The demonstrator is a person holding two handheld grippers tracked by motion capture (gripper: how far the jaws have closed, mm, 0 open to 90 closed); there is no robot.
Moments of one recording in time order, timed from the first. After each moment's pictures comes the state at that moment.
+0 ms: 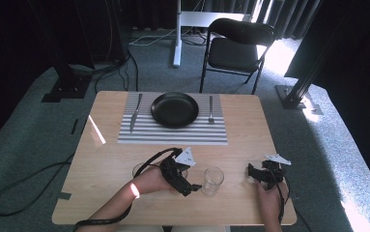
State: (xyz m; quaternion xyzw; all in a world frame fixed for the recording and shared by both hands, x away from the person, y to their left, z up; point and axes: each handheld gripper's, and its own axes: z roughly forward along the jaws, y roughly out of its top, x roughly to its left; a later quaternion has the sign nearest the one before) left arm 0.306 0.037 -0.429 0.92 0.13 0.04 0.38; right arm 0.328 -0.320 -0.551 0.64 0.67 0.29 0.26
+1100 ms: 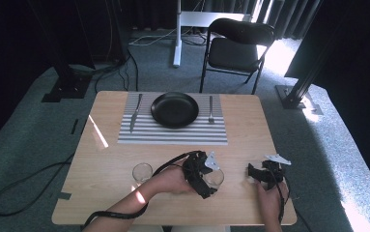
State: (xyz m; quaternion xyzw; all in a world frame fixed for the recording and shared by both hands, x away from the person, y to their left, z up) left arm 0.308 -0.029 -0.435 0.95 0.11 0.05 0.29; right arm 0.328 -0.320 -0.551 0.64 0.67 0.29 0.26
